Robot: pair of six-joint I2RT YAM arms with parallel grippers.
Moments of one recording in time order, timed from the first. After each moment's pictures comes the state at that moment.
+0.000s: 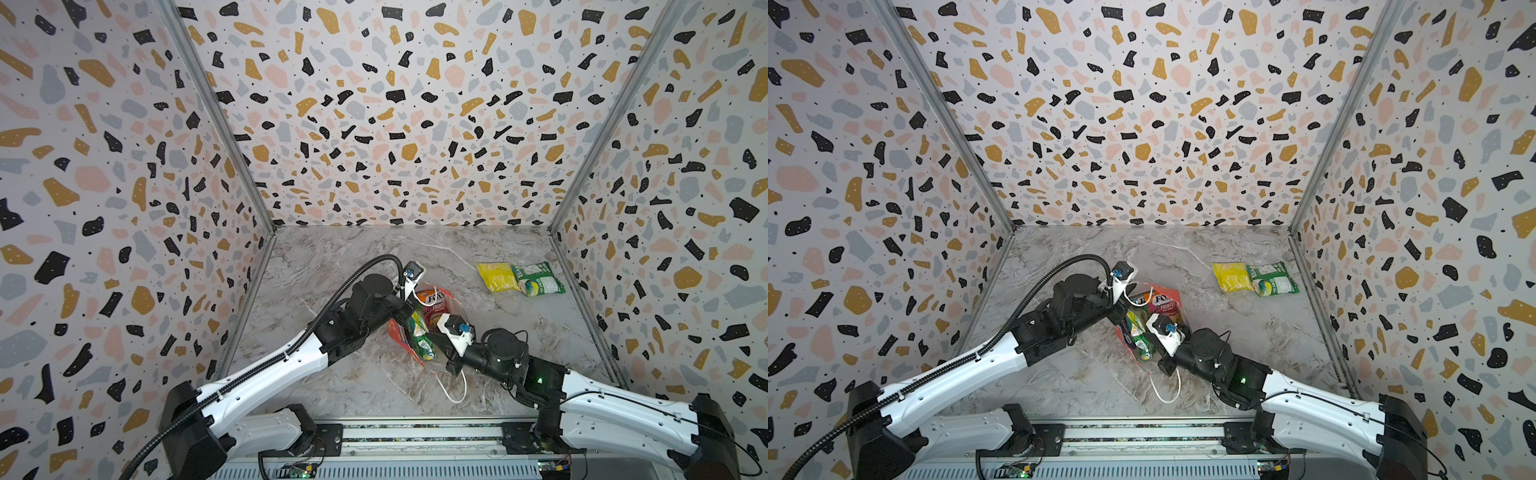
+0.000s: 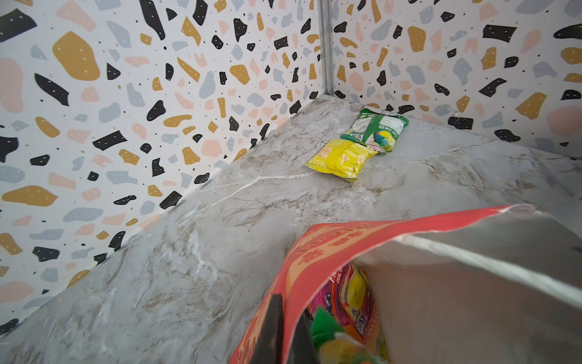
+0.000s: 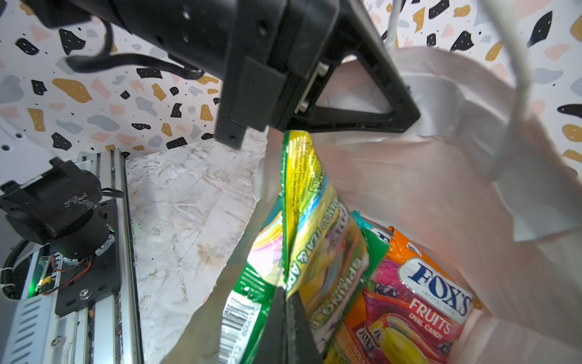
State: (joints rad) left arm -0.85 1.16 0.98 -0.18 -0.16 0.13; right arm 1.10 0.85 0.54 0.12 0.07 -0.04
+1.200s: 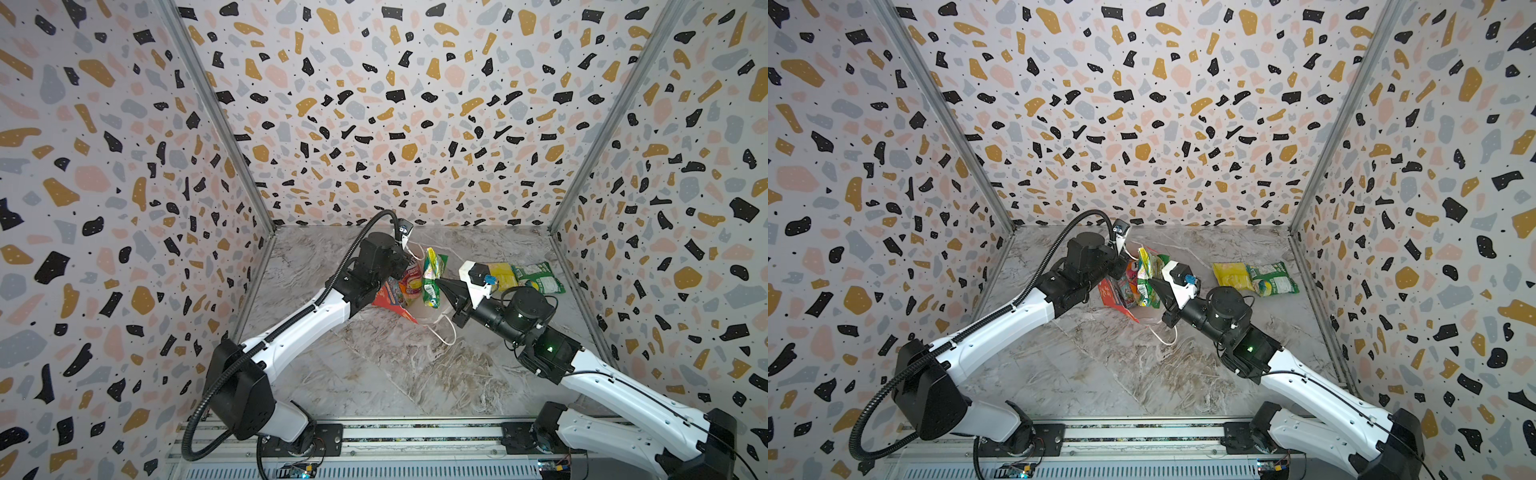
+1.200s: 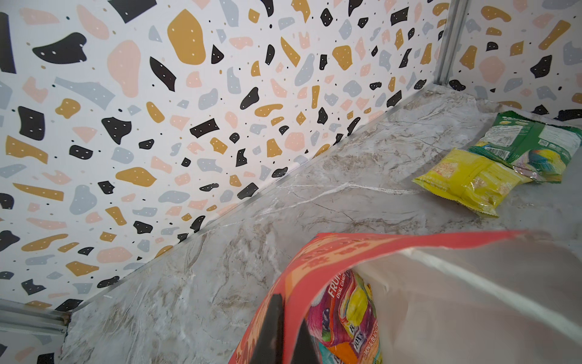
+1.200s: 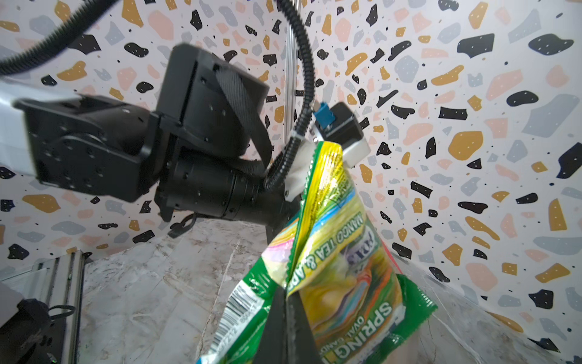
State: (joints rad) left arm -0.64 1.45 1.22 -0.13 -0.21 0.19; right arm 0.86 0.95 0.82 0.19 -0.10 -0.04
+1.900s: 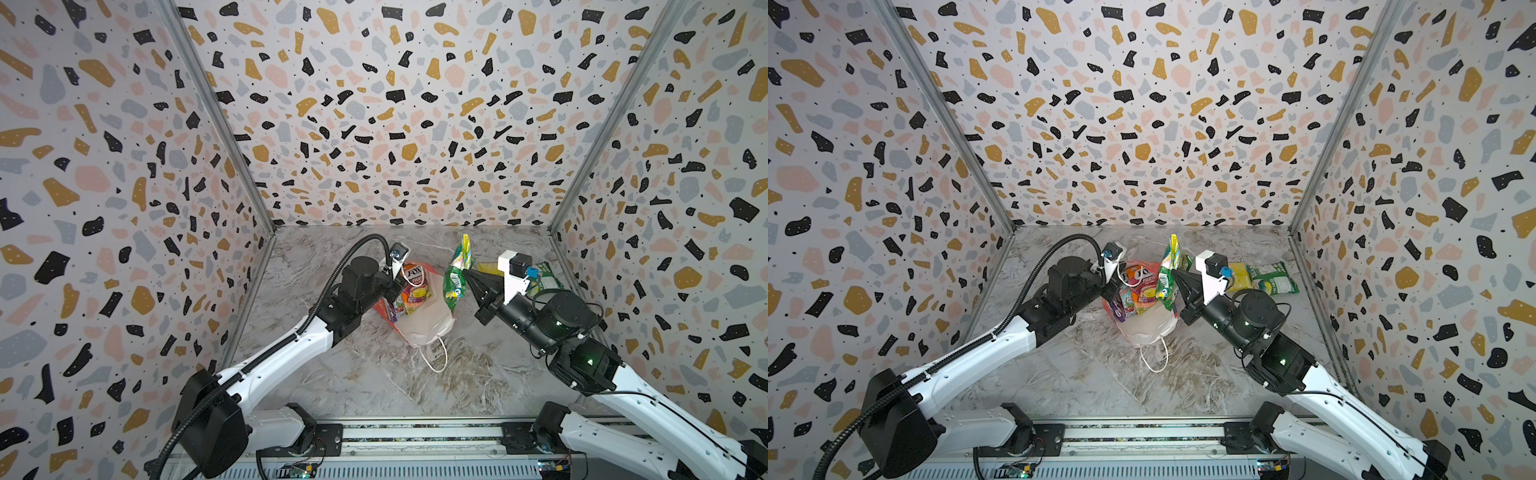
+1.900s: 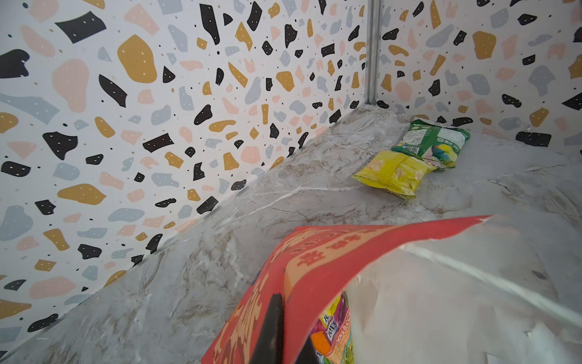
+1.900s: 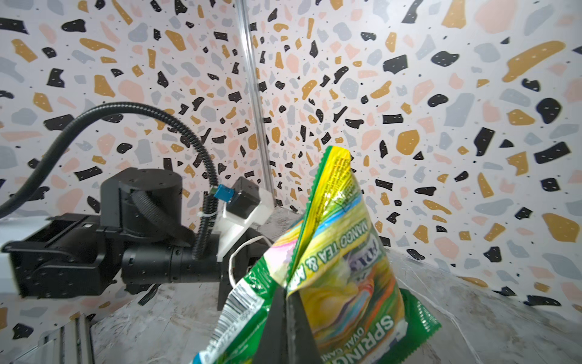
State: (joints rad) left arm -0.65 1.25 0.95 0.02 -0.03 0.20; right arm 0.85 0.79 0.91 -0.02 0.11 0.12
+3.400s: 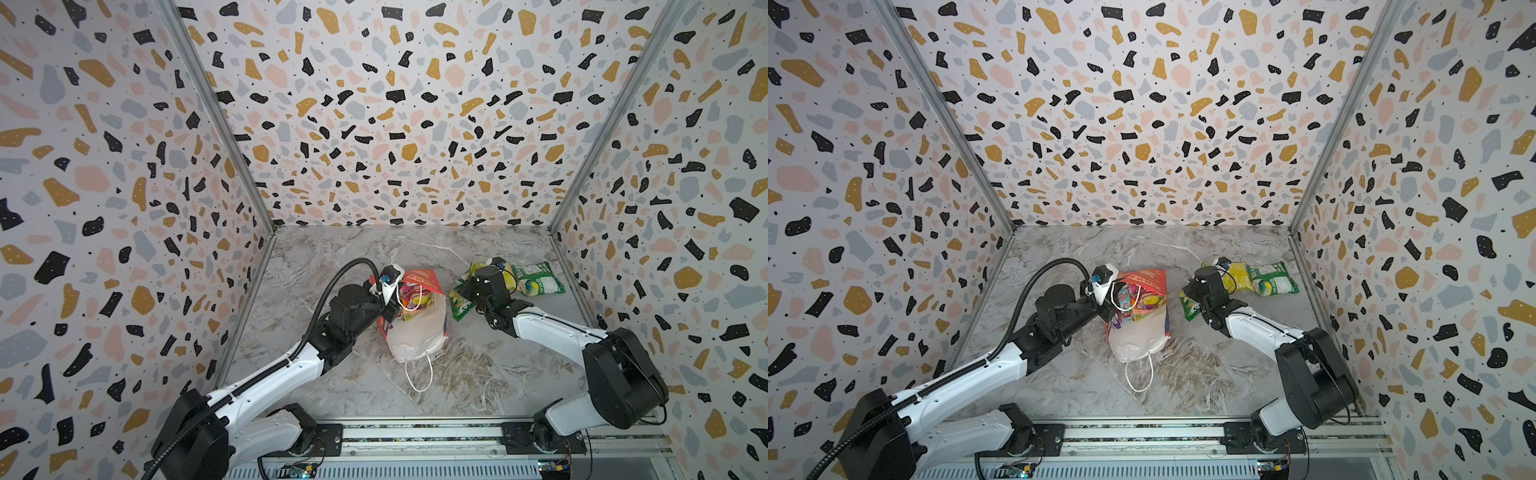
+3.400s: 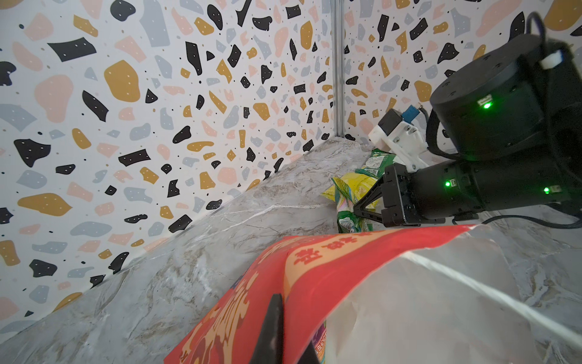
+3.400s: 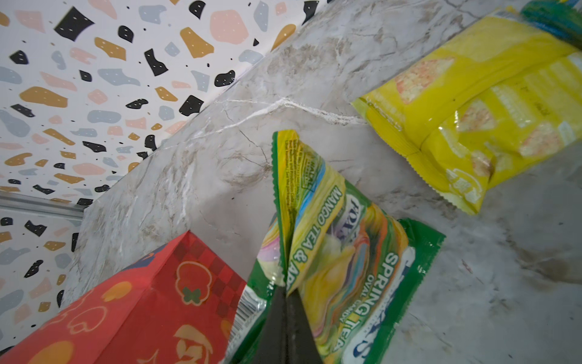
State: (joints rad) left arm -0.68 1.11 0.68 0.28 0.03 0.14; right arm 0.49 1.50 0.81 0.10 0.23 0.84
